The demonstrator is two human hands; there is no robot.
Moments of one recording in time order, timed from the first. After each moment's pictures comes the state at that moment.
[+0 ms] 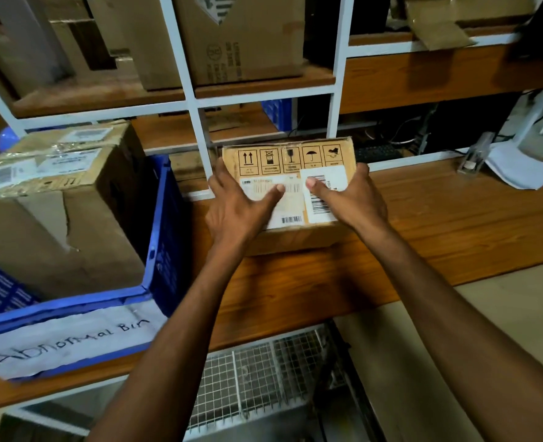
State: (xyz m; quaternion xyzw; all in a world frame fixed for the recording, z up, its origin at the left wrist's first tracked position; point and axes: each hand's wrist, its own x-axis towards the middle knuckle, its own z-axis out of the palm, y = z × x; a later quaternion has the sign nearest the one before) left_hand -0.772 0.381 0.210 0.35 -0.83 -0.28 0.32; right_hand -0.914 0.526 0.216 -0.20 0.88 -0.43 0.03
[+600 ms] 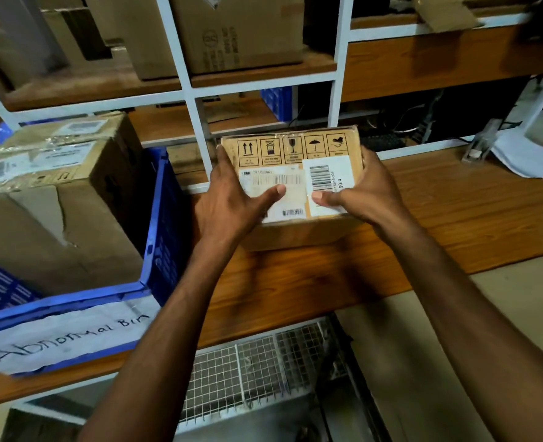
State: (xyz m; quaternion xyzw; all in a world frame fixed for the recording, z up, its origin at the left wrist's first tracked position) left_hand -0.765 0.373 0.208 0.34 -0.87 -0.20 0.29; right_hand -0.922 0.548 0.216 -0.24 0.82 -0.51 0.07
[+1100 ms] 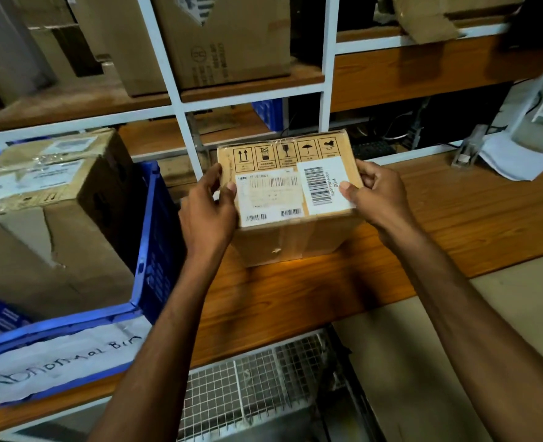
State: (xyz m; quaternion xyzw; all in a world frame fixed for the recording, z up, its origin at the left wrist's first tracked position) left_hand -0.760 0.378 0.220 0.34 -0.79 -0.30 0.41; right_hand -0.939 0.560 0.216 -0.21 0.77 -0.60 0.07
